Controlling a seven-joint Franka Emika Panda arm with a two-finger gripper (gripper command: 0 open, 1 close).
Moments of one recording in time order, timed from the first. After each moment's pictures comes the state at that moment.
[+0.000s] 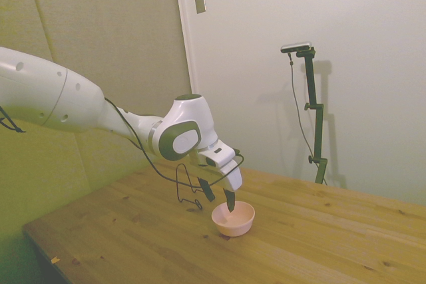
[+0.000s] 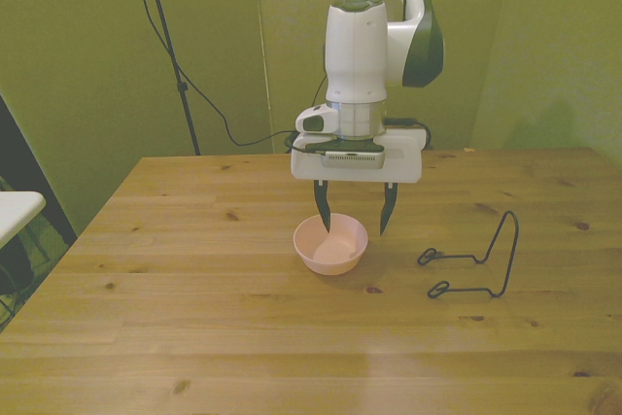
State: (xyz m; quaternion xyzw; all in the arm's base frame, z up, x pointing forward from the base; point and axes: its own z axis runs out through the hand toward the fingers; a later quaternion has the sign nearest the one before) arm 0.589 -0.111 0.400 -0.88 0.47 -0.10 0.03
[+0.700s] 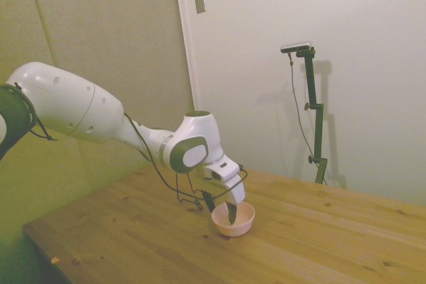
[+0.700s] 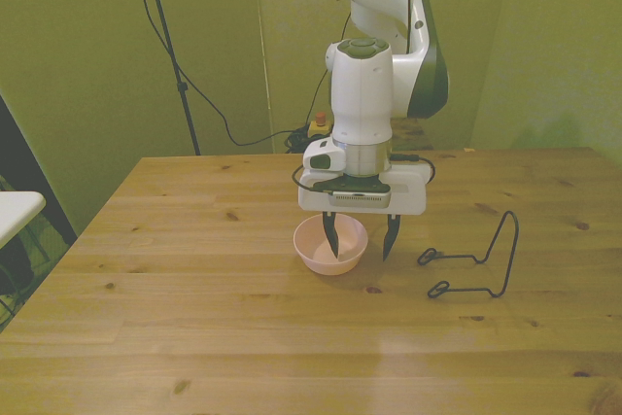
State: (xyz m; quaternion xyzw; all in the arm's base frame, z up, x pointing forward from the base) arm 0.608 -0.103 0.354 -0.88 0.47 -0.07 0.03
